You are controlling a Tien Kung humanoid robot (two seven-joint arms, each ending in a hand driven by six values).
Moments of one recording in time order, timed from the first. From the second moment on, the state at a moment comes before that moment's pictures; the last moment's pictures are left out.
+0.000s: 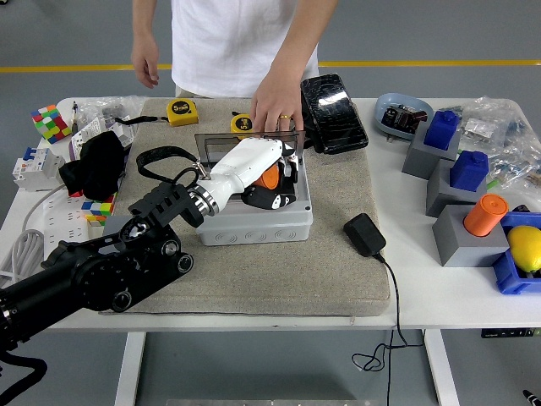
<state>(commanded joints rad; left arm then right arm) -0.75 0.15 -0.48 -1.03 1.70 0.37 -0.09 0.07 -0.23 1.07 0.28 -0.38 -0.14 -0.10</state>
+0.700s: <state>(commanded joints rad) -0.75 0.14 -0.48 -0.99 1.70 0.35 -0.06 0.07 -0.23 1.07 0.28 -0.38 -0.14 -0.10</state>
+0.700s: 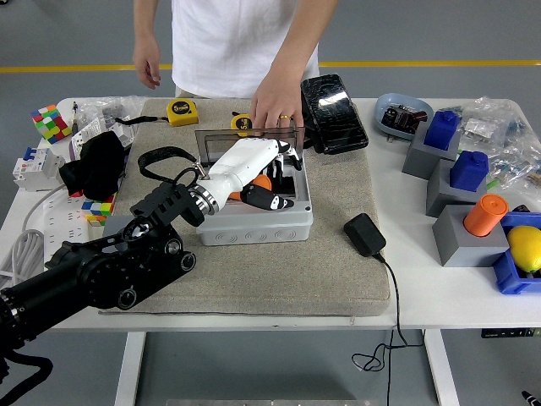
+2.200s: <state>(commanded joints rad) -0.65 0.18 -0.79 -1.11 1.66 0.31 -0.07 0.07 -0.23 1.08 0.28 -0.39 -0.14 -0.10</state>
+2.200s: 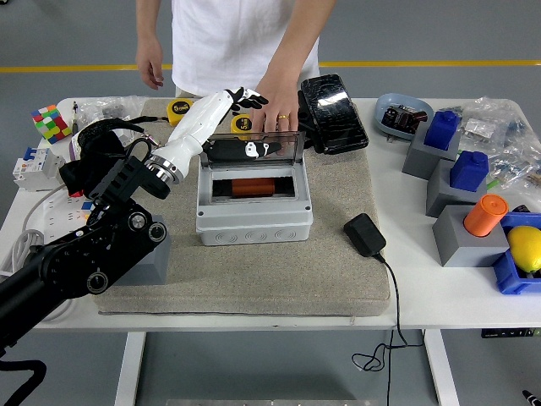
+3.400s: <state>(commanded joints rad) -0.41 0.35 -0.79 -1.46 1.63 0.24 0.07 0.07 -0.23 1.09 0.29 -0.40 -0.13 -0.10</state>
